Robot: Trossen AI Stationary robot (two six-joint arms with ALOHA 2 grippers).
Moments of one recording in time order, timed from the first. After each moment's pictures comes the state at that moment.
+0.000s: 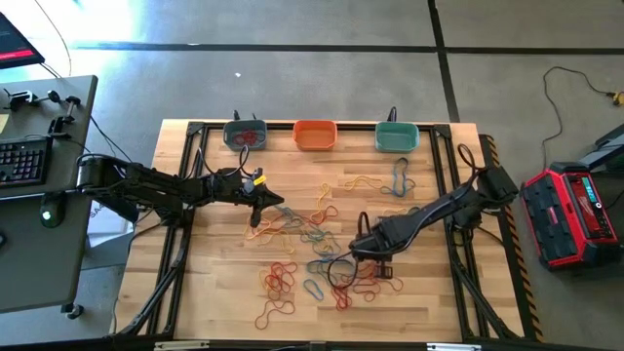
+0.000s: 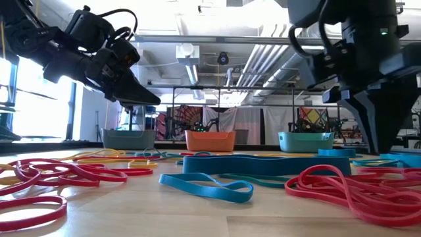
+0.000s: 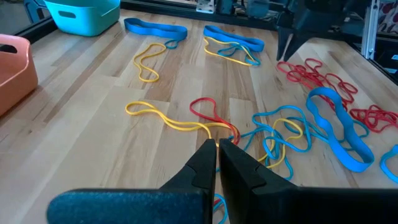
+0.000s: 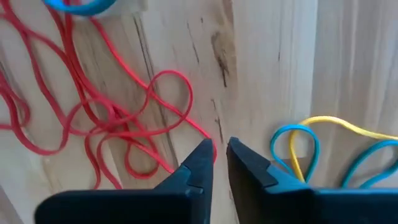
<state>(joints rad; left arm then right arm) 0.19 1.27 0.25 0.65 0.15 -0.05 0.37 1.73 1.06 -0.89 -0.04 0.49</state>
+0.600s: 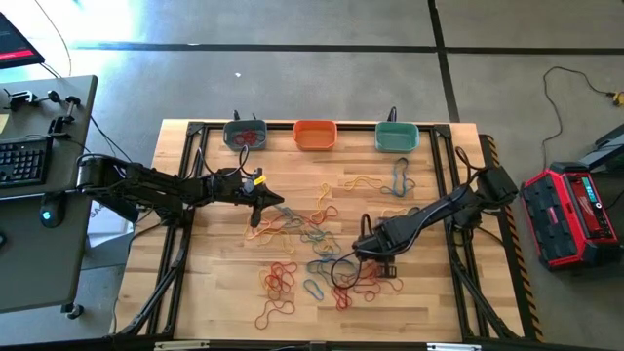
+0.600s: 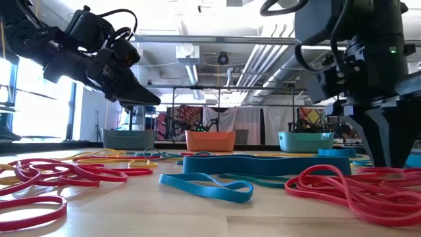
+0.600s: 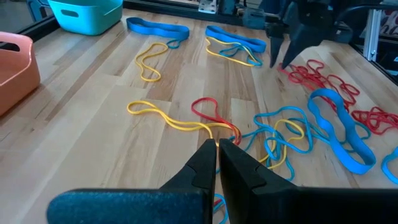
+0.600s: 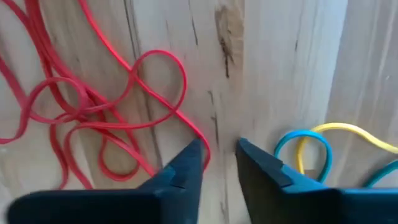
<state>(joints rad) 0.19 1.27 0.25 0.65 0.15 -0.06 0.37 1.73 0.97 -0.79 -0.04 0.39</state>
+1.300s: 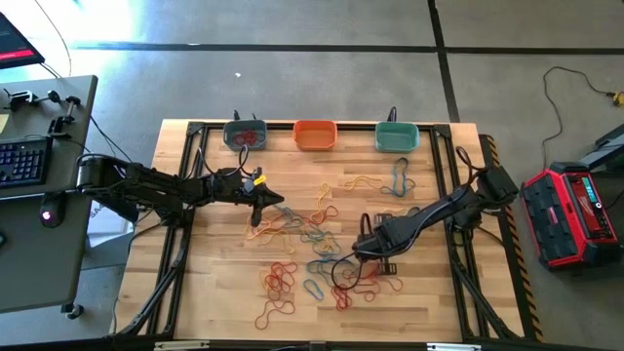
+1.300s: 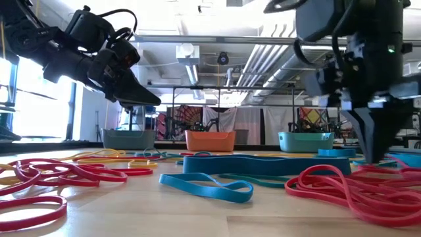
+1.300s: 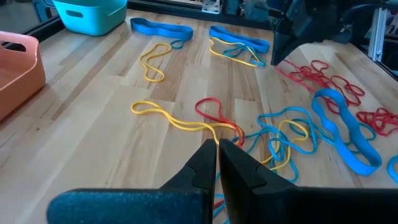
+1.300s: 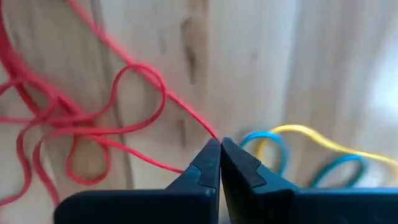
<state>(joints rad) 0.19 1.27 0.25 0.65 0.13 -0.06 0.37 1.73 1.00 -0.85 0.08 0.36</state>
